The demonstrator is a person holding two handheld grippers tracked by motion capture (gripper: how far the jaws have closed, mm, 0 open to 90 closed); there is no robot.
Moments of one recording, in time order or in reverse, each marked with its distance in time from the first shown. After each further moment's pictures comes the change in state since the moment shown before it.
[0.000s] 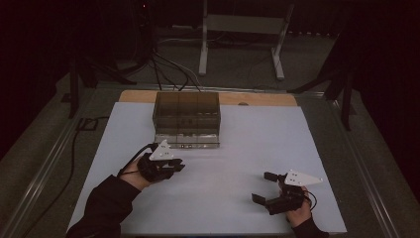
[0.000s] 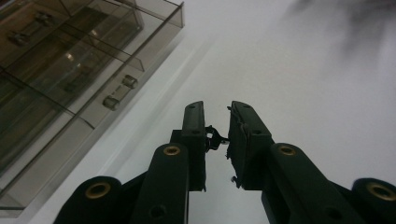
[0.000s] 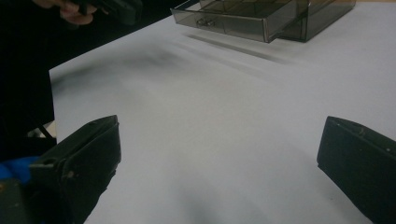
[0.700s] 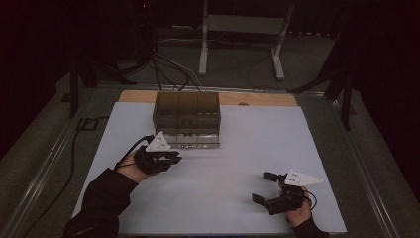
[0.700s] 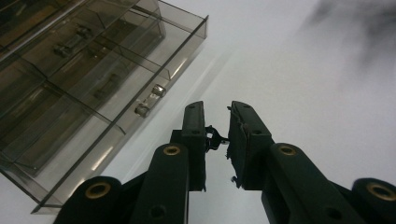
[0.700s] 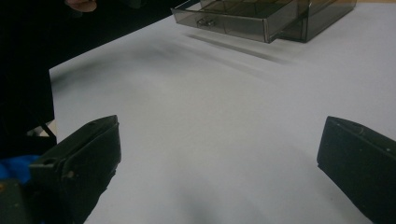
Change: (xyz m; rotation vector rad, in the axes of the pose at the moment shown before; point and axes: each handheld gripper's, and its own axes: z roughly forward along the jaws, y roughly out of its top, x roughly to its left) left arm 0.017 0.008 -0.008 -0.006 0.030 -0.017; right arm 0.000 0.000 0.000 -0.001 0.000 -0.002
